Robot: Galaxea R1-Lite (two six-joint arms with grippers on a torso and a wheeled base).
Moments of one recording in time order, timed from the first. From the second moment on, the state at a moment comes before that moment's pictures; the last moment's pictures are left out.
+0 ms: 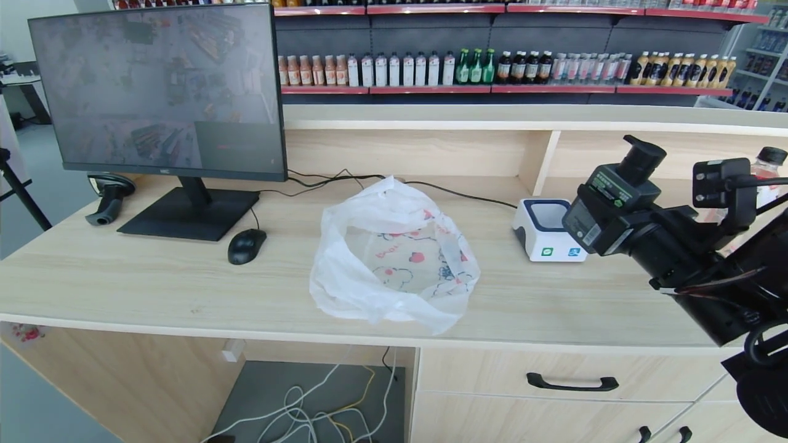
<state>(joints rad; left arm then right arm) 0.00 0.00 0.00 -0.01 0.00 0.00 0.25 1.74 -0.48 -1.57 0.02 -0.01</state>
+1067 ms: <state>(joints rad) 0.00 0.00 0.00 -0.01 0.00 -0.01 0.38 1.81 -0.57 -1.57 0.02 -0.01</state>
